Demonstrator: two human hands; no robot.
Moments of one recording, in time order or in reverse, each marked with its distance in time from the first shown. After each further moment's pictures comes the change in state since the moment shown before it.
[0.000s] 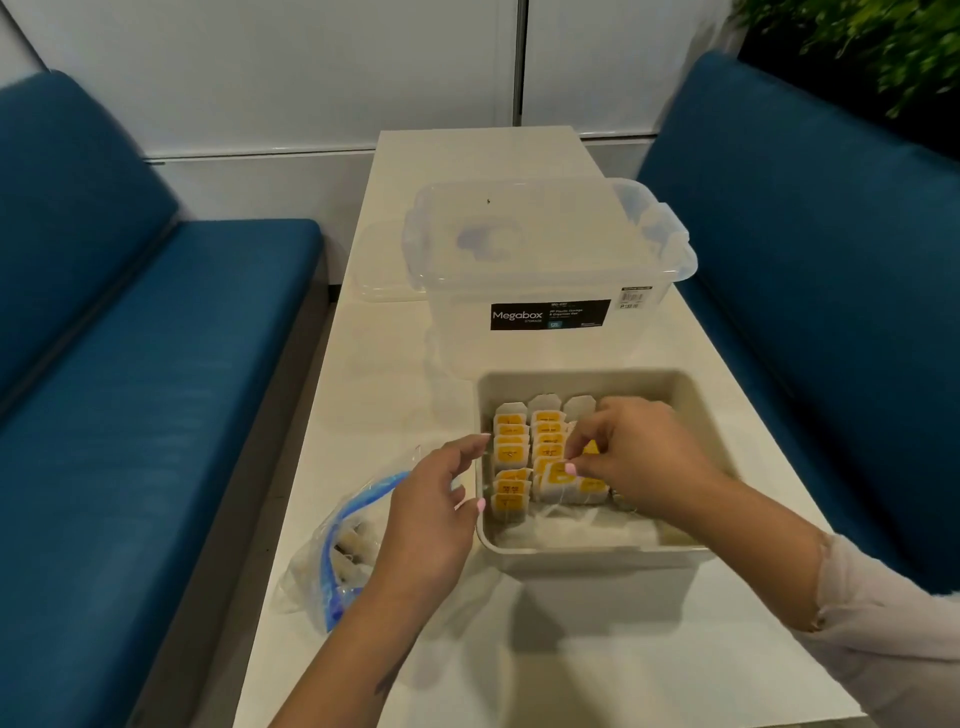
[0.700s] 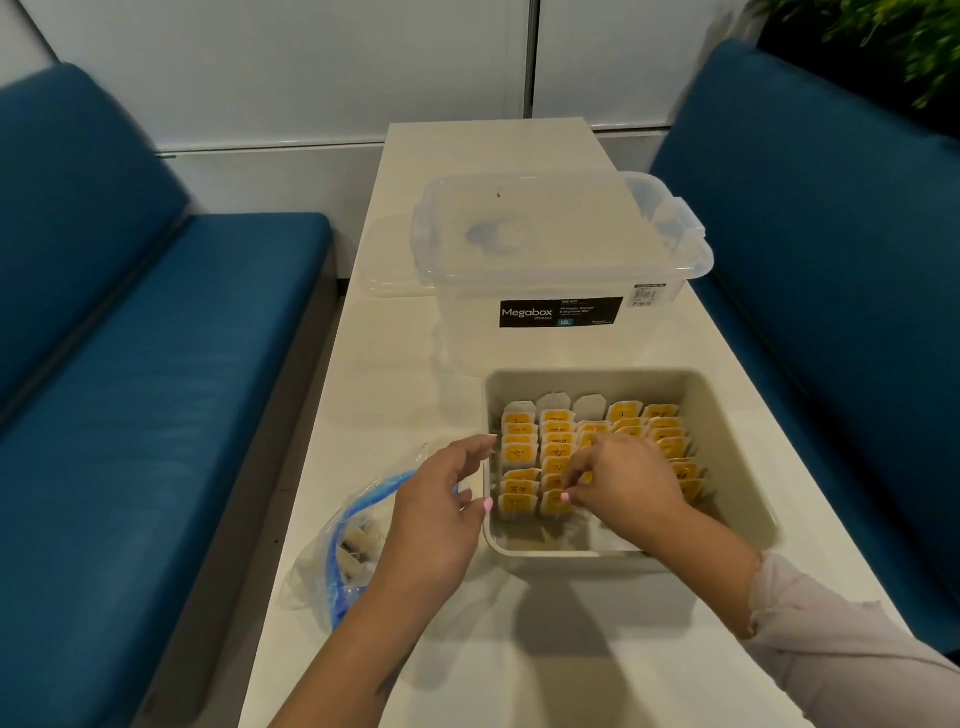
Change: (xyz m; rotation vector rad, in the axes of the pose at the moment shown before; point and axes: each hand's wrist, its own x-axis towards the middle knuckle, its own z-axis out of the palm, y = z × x) left_hand 0.000 0.003 -0.002 0.126 0.000 -0.068; right_hand 0.010 0.010 0.052 -0.123 -0.085 0.034
